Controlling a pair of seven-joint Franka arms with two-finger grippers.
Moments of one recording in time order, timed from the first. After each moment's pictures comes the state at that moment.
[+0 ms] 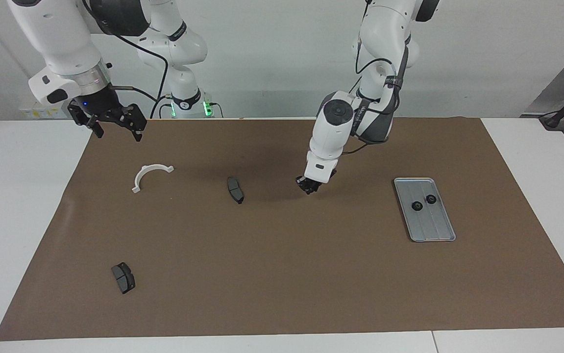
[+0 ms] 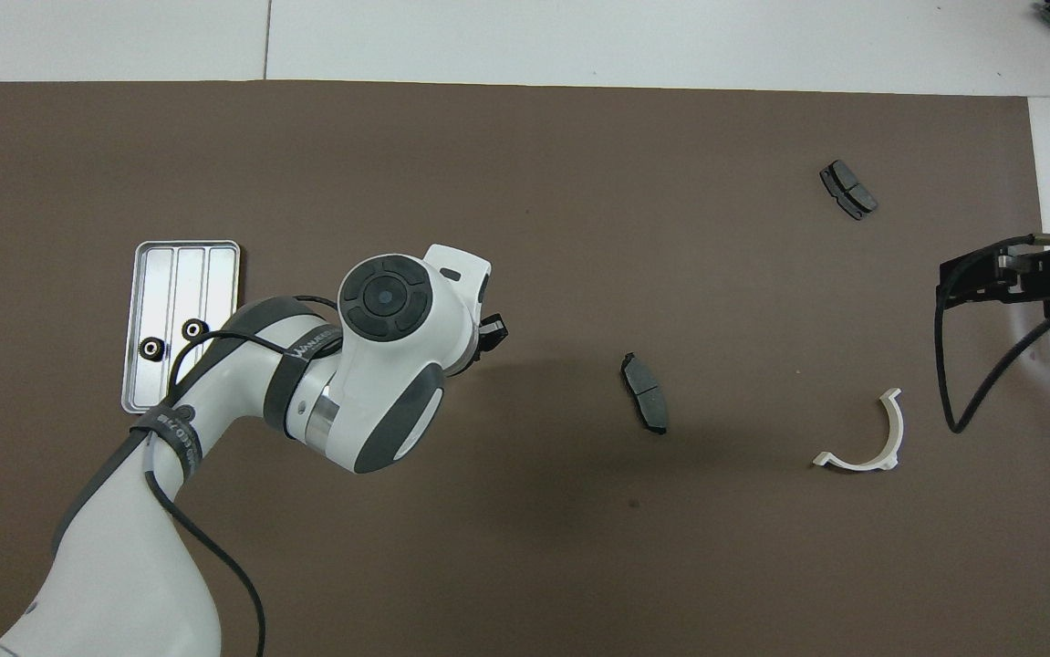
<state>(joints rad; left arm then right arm) -0.40 0.32 -0.24 -1.90 -0.02 2.25 -0.97 0.07 0.00 -0.07 -1.58 -0.04 1.55 0.13</state>
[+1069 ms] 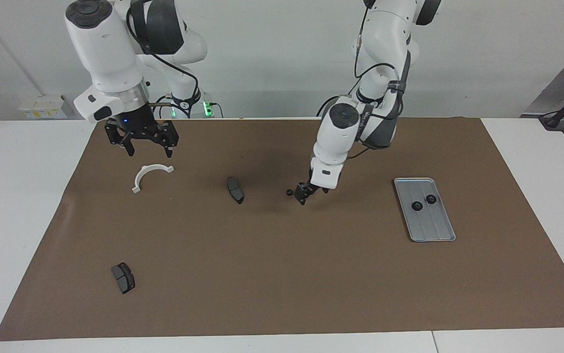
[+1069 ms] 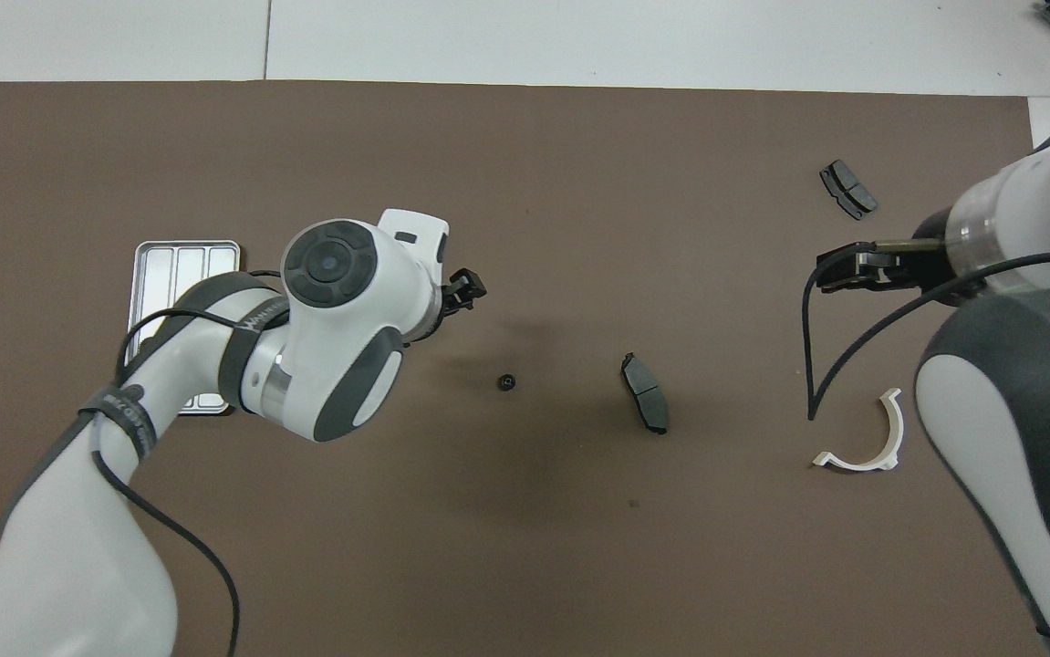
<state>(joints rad) -0.29 0.30 -0.21 -1.87 -0.02 2.24 -0.95 0.23 0.02 -0.06 -1.70 -0.04 1.77 0.23</state>
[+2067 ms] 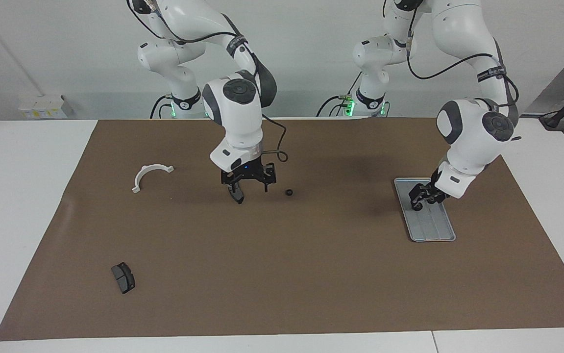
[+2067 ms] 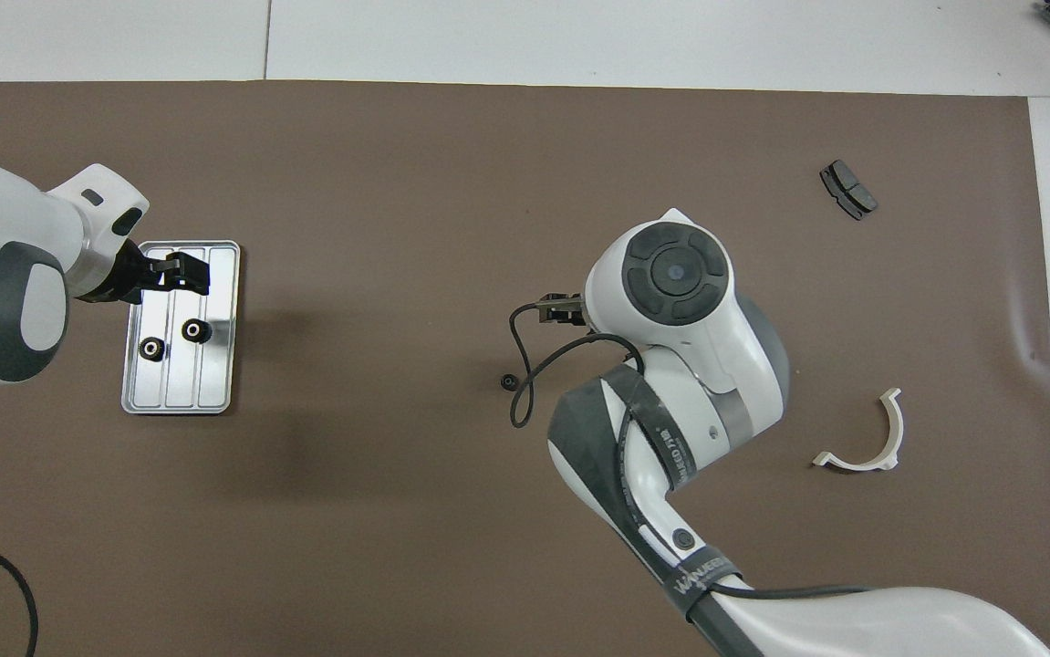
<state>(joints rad) 0.19 0.24 -0.21 -1.92 0.01 2.18 -0.07 0.57 0.30 -0.06 -1.78 -0.04 2.18 0.54</state>
